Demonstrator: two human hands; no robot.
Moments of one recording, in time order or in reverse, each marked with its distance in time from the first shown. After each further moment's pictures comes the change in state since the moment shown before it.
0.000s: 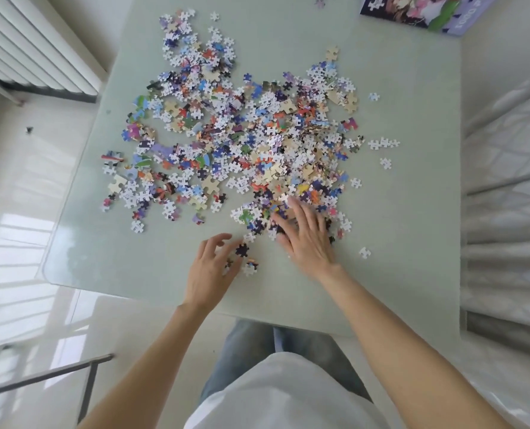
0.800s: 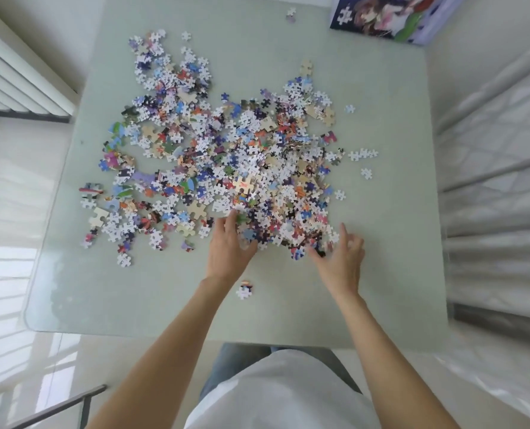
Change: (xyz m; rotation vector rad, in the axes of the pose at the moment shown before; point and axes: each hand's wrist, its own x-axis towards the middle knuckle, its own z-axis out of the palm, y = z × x) left_hand 0.091 0.043 0.002 -0.118 -0.181 -0.267; right_hand -0.023 0.006 -0.063 0.386 -0.028 0.969
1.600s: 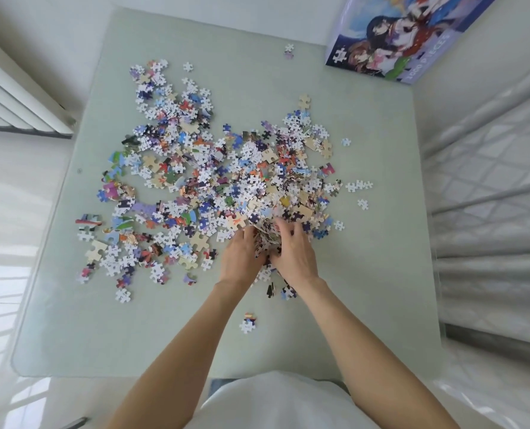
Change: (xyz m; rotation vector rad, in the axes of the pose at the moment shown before) left_hand 0.047 0.027 -0.012 0.143 -0.103 0.078; right_hand 0.035 -0.100 0.024 -0.222 -0.132 -0.434
